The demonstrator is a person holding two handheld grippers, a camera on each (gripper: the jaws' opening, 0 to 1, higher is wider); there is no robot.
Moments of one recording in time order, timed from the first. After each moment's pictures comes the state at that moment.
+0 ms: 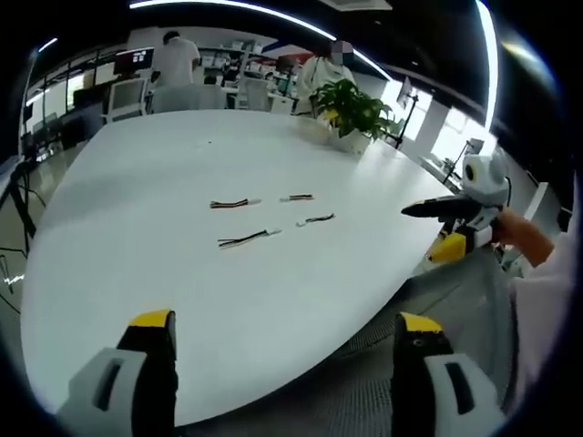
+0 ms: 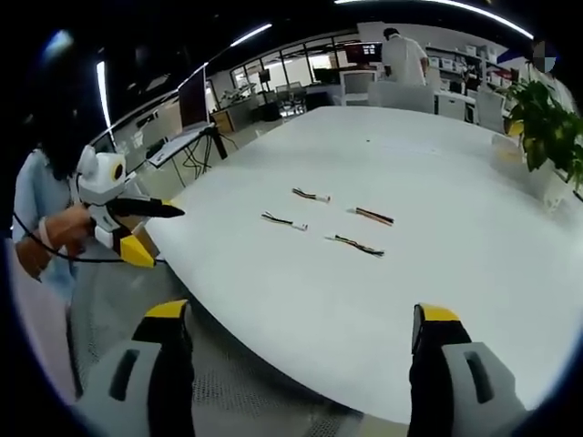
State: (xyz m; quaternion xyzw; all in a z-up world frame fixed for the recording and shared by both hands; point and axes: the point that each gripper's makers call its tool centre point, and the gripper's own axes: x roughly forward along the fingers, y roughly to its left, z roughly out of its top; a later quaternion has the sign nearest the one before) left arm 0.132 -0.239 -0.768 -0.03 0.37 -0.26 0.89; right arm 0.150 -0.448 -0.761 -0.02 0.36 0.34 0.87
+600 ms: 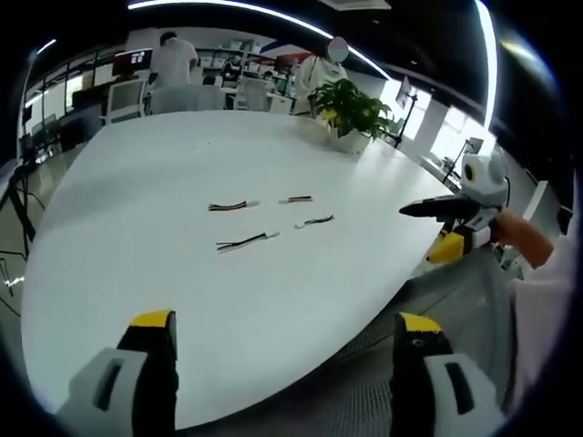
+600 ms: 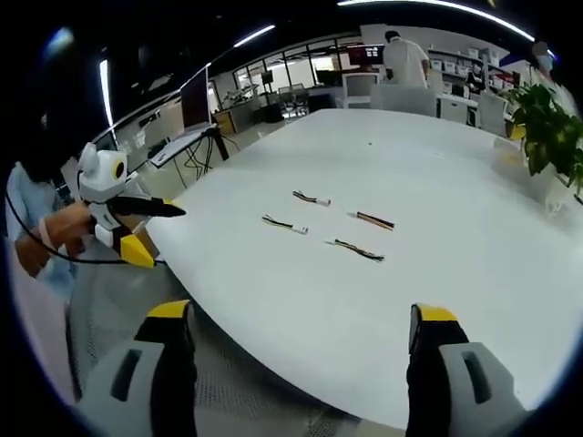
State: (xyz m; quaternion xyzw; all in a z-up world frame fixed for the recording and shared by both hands) left arm 0.137 -0.239 -0.767 -0.02 0.36 -0.26 0.89; right arm 0.154 -0.447 -0.759 -0.02 0.35 0.34 0.87
